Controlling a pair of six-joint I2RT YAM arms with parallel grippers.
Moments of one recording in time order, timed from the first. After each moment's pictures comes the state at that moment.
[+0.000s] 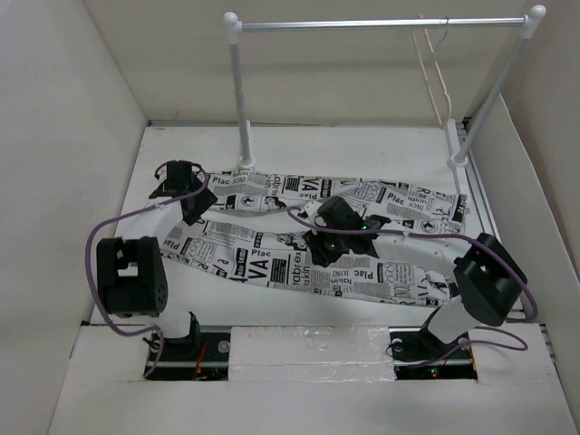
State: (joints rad) left arm 0.01 1.48 0.94 -0.36 -0.08 -0.75; right arm 0.79 1.51 0.94 -0.37 -0.17 0.08
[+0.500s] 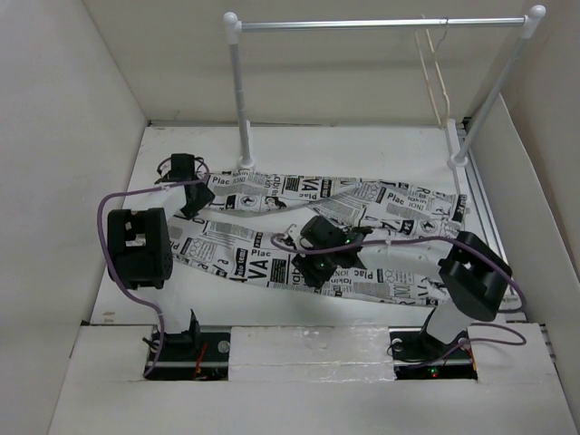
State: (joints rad) left arm 0.02 1.75 1.10 -0.37 -0.12 -0.72; right arm 0.96 1.63 0.96 -0.39 -0.13 0.06
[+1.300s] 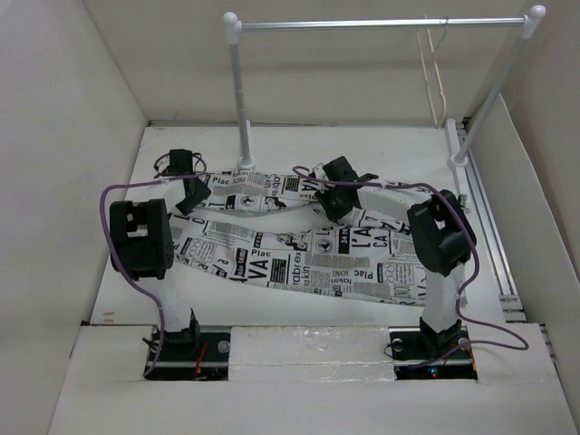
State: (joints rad) left arm 0.04 1.83 1.17 -0.37 -0.17 -0.70; right arm 0.53 1.98 1.36 -0.44 -0.02 -0.12
